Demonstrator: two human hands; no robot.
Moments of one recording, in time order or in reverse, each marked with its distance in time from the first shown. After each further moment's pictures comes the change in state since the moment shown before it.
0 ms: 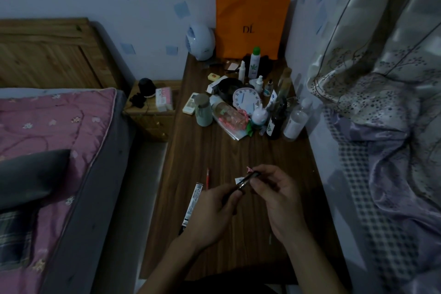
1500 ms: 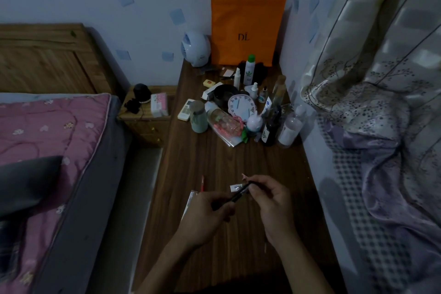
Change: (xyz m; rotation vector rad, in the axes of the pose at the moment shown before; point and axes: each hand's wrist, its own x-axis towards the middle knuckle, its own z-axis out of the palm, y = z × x) left_hand 0.018 -0.022 -0.001 -0.104 -0.069 -0.165; right_hand 0.013 0.018 -0.005 -0.131 0.067 0.006
